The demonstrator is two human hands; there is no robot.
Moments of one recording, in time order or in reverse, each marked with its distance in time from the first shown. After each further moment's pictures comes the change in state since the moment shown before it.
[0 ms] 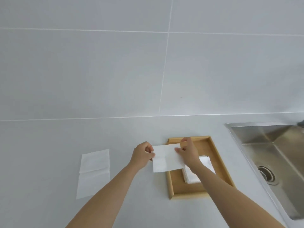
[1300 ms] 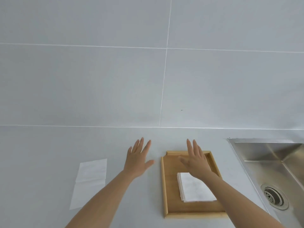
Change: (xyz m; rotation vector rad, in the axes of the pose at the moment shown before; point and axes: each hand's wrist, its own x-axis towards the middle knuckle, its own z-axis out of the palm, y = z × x) left_hand 0.019 0.005 -0.005 0.862 0.026 0.196; right_hand 0.010 -0.017 -0.045 -0.941 -0.196 -0.358
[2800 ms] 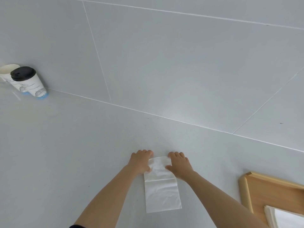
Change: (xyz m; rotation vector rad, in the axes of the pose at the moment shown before) left_hand -0.013 -0.258 -0.014 -0.086 -0.300 -0.283; right_hand 0.130 -0.269 0.126 -0.061 -0.313 -0.210
